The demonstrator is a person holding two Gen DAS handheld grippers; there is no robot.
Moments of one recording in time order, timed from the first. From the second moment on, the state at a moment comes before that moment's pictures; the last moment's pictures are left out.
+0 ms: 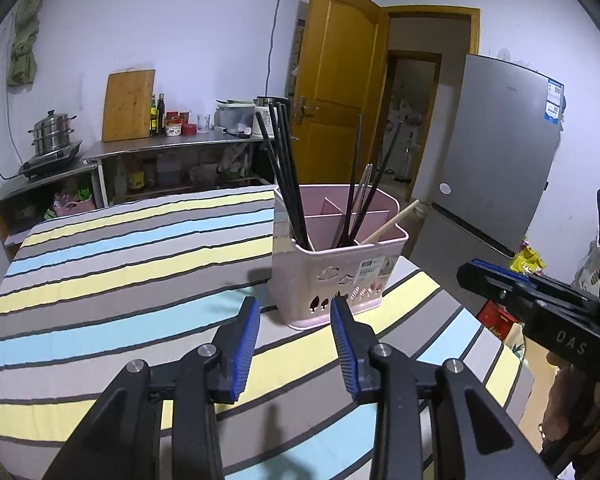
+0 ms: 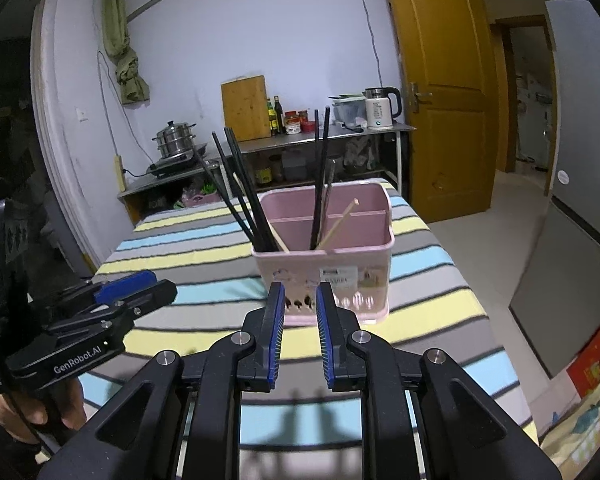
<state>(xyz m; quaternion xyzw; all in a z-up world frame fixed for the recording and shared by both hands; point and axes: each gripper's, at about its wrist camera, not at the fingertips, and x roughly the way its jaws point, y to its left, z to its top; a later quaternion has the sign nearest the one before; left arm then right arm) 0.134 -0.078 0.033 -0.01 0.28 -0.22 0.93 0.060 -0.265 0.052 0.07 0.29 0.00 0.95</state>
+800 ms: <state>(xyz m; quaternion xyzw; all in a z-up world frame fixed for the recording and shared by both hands) 0.112 -0.067 0.018 -0.02 0.27 -0.22 0.94 0.038 -0.270 0.032 0.06 0.31 -0.02 0.95</state>
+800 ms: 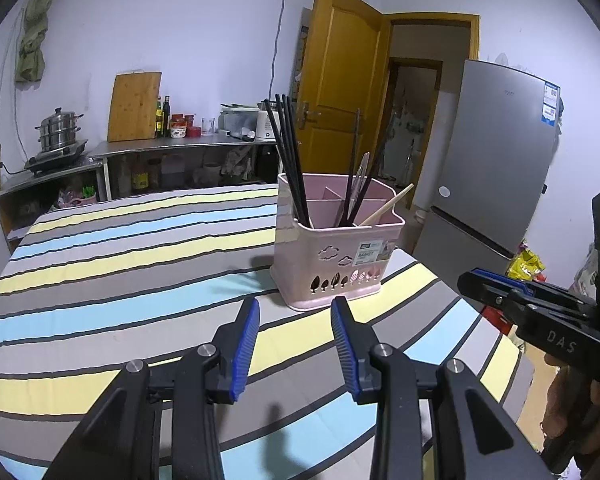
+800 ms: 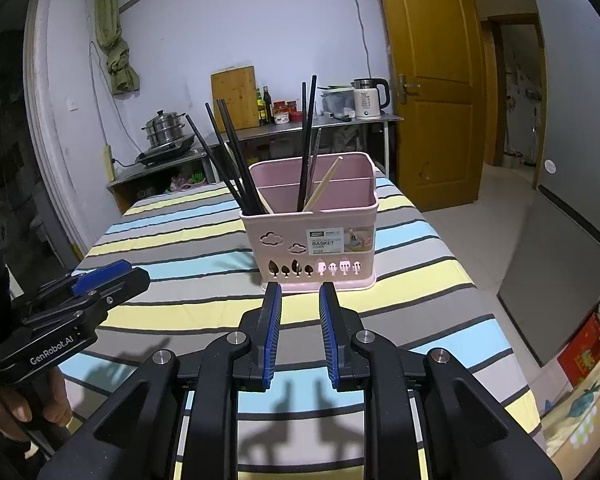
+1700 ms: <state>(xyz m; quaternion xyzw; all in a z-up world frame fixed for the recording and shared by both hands) 0.105 -0.071 0.018 0.00 0.27 -0.21 0.94 0.038 -0.264 0.030 0.06 0.31 -0.02 0.95</state>
